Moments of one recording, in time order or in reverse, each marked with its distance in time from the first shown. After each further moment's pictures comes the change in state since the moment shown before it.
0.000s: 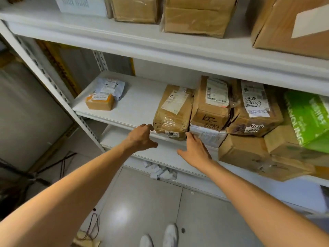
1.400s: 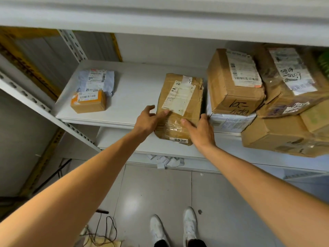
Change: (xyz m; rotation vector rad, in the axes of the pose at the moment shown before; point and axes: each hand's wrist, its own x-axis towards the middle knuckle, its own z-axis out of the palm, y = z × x) left_hand 0.075 -0.047 -0.002 -0.943 -0.111 -0.135; right_hand 0.077 -0.039 0.052 0.591 0.390 0.360
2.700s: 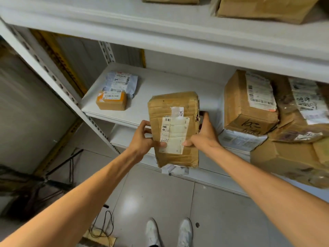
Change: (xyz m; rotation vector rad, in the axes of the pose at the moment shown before) left_hand -0.066 -0.020 -0.033 -0.205 0.121 -0.005; right_hand -0.004 -0.047 -0.007 -0.008 -0.264 -0.024
